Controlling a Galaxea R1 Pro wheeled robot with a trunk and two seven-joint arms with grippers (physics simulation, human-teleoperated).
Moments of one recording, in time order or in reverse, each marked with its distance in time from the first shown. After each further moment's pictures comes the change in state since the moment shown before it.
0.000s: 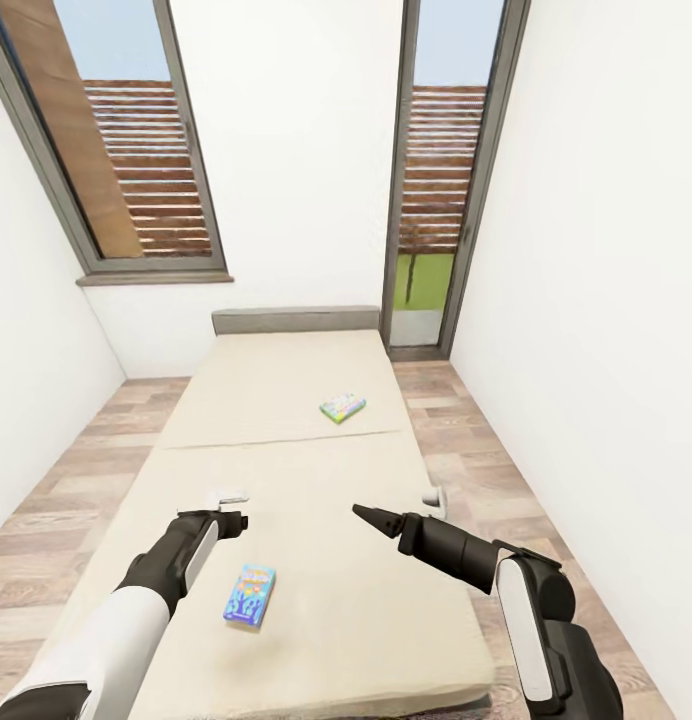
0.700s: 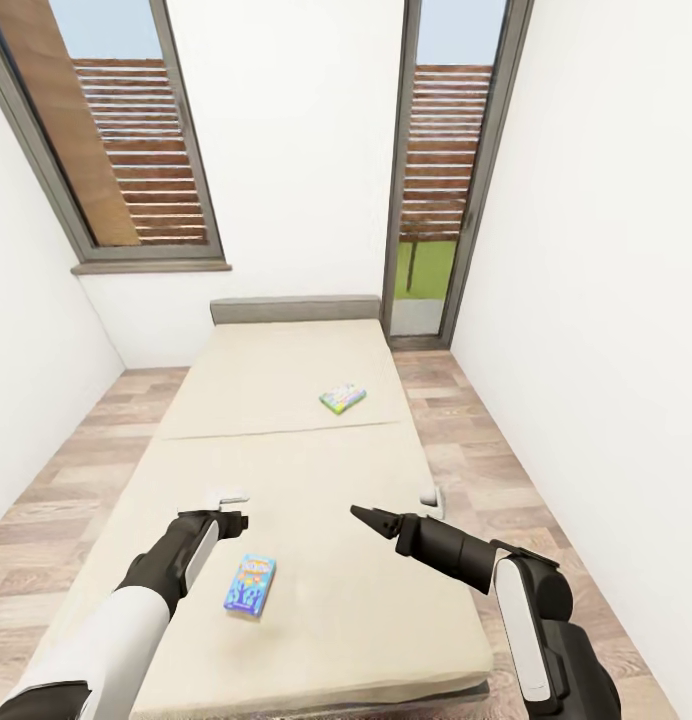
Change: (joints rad) left arm 0.000 0.000 0.001 0.000 0.005 0.000 0.000; right arm 0.000 0.000 0.011 0.001 0.010 -0.008 -0.004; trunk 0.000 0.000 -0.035
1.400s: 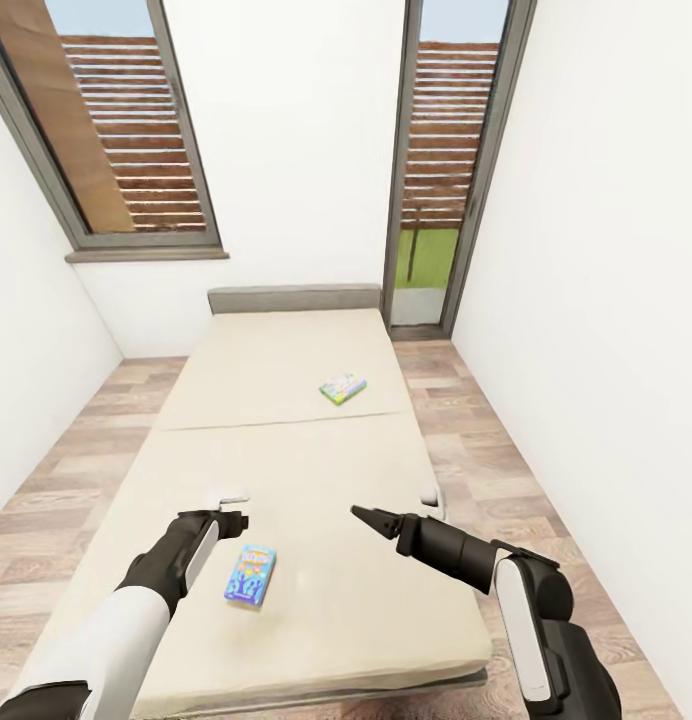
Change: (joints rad) left arm 0.000 0.000 -0.001 0.000 -0.002 0.000 -0.001; right arm 0.000 0.000 -0.003 0.000 0.003 0.000 0.001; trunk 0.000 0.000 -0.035
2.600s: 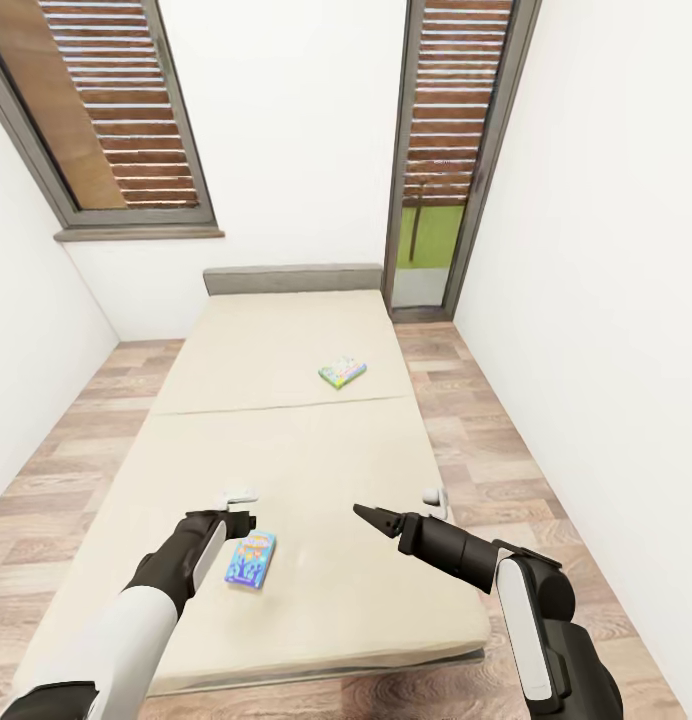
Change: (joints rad) left arm 0.000 -0.023 -0.006 0.000 -0.001 0.000 0.000; right arm -0.002 0.000 -0.009 0.001 0.000 0.000 0.002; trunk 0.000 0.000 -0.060
